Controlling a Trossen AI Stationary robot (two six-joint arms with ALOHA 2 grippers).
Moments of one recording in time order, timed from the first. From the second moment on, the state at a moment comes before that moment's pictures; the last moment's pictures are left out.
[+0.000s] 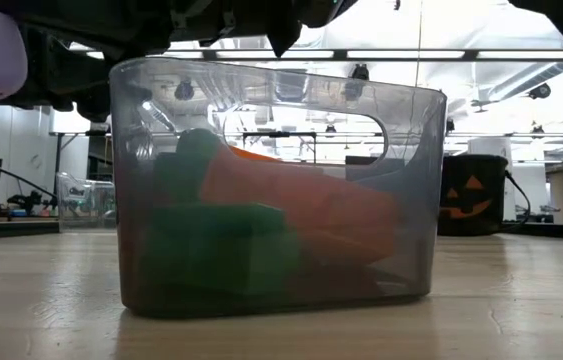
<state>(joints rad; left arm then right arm) 0.07 0.24 0.01 0.26 -0.03 0.07 0.18 2.30 1.83 0.10 -0.44 -0.22</state>
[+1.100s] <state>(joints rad) 0.07 0.24 0.01 0.26 -0.03 0.08 0.15 2.27 1.83 0.14 -0.49 -0.25</state>
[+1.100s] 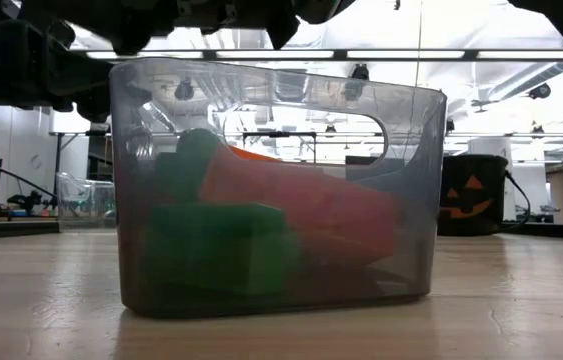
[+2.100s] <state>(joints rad) 0.07 0.26 0.00 0.23 -0.04 0.01 -0.01 2.08 1.06 1.23 -0.35 0.02</state>
